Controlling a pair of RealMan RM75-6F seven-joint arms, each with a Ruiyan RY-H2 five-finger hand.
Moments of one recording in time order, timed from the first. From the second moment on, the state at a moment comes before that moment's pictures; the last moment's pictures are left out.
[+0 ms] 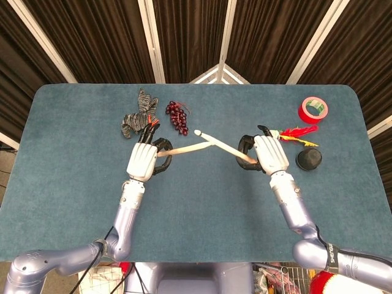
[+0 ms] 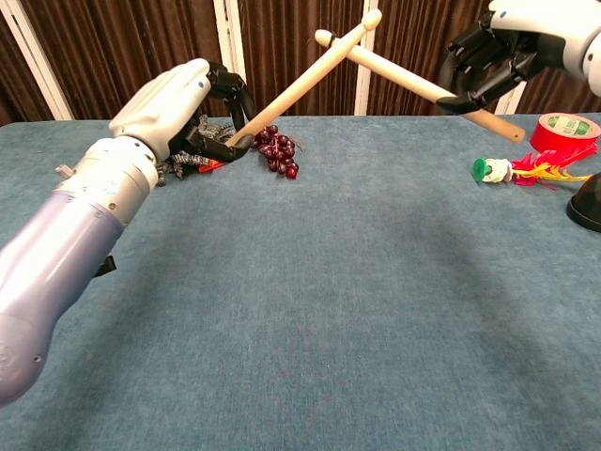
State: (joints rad) left arm -0.79 -1.99 -0.32 -1.08 1.27 1.33 0.17; right arm 0.69 -1.32 0.38 -1.78 -0.92 1.04 -0.22
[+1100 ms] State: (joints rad) left arm -0.85 -2.14 -0.37 -0.90 1.33 1.35 0.05; right arm 0.72 -1.29 0.36 -1.82 -0.91 1.03 -0.17
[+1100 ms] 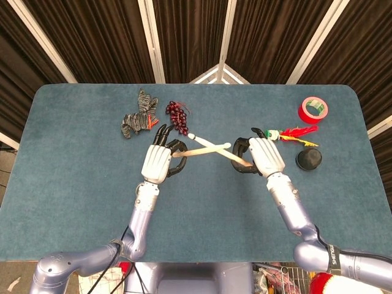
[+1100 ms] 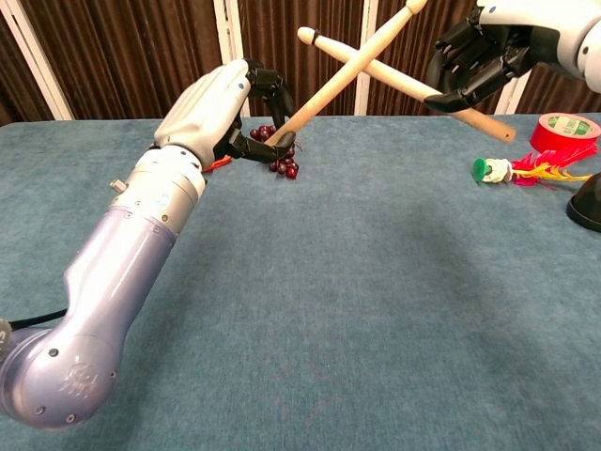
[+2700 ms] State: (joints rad) left arm -0.78 -2.04 -0.32 -0.93 1.39 1.40 0.03; right arm 0.72 -1.28 0.31 -1.71 -0.88 1.02 -0.13
